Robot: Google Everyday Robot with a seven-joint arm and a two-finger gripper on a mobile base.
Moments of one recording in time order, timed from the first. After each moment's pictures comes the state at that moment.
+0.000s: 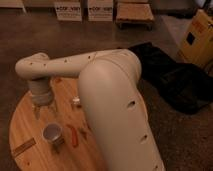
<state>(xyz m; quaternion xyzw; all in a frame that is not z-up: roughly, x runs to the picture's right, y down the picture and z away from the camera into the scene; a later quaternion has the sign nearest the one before) -0.280 0.128 0.697 -0.37 0.28 0.58 0.66</state>
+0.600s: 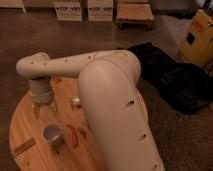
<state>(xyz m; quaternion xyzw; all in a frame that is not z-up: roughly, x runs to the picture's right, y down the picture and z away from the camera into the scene) -0.281 0.127 0.698 -0.38 0.29 0.58 0.66</state>
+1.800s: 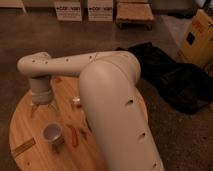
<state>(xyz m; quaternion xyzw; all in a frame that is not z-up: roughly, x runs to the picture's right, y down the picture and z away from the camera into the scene) -0.286 0.126 0.695 -0.40 0.29 0.57 0.65</state>
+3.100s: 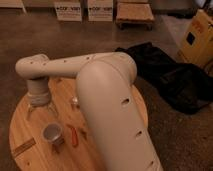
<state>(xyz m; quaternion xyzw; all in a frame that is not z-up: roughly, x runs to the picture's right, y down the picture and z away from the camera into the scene) -0.297 0.135 0.693 -0.41 0.29 0.57 0.65</state>
